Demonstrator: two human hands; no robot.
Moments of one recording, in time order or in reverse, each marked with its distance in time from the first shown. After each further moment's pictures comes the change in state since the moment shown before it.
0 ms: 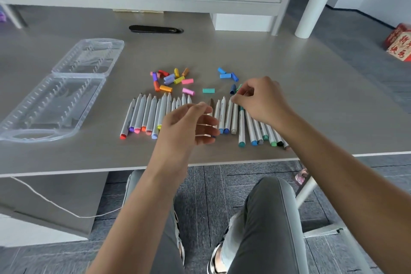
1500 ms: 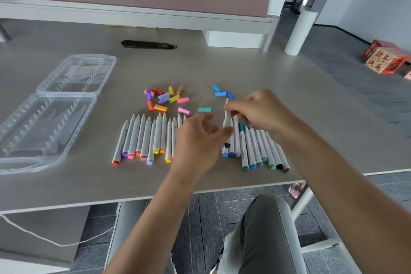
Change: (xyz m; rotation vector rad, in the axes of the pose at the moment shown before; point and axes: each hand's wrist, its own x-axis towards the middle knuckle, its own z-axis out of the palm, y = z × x) left_hand 0.038 -0.001 0.020 0.516 -0.043 0.156; right_hand -0.002 -0.038 -0.027 0.340 -0.159 0.239
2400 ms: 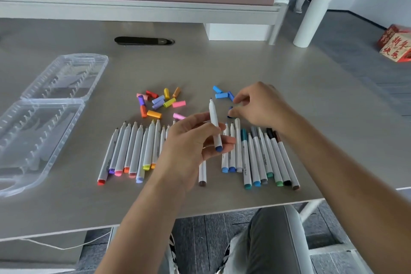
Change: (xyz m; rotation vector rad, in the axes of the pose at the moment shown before) left_hand 0.031 0.005 0.000 -0.701 -0.111 -0.260; right_hand 0.081 0.026 -0.004 -0.533 0.025 -0.176
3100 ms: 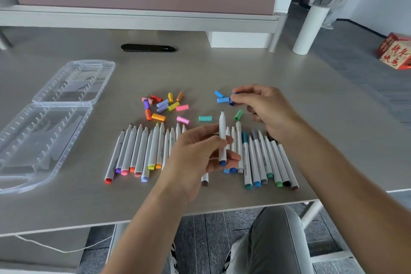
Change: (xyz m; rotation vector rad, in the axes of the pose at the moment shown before) left_hand -0.019 -0.006 -0.001 0.123 -0.078 -0.008; right_hand -0.018 -0.006 -0.003 0.938 0.028 0.142
